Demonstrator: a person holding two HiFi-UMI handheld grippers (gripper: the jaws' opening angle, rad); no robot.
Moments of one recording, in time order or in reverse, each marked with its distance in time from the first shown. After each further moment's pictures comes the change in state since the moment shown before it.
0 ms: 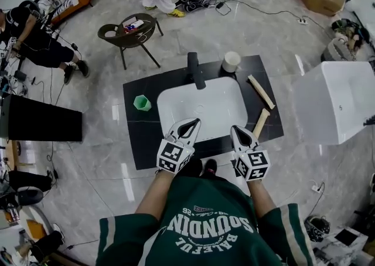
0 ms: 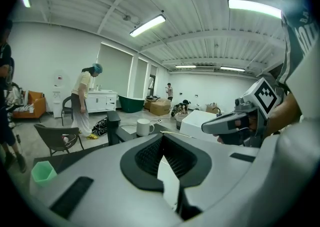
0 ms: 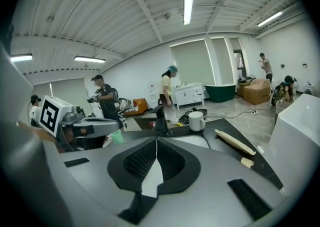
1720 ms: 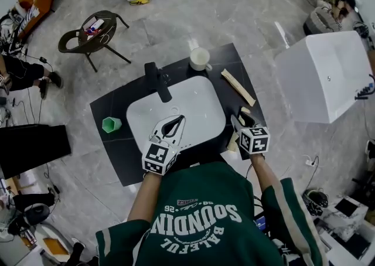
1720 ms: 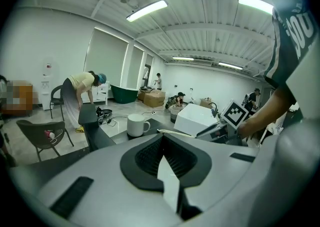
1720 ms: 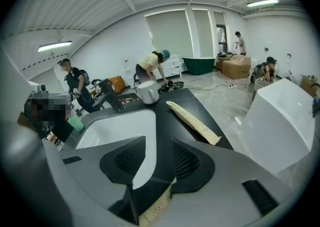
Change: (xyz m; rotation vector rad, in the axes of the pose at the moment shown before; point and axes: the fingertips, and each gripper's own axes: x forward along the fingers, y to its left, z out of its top) left arm 0.118 0.013 0.007 -0.020 0.111 -0.088; right arm 0.046 -0.208 -0.064 0.152 0.320 -0.189
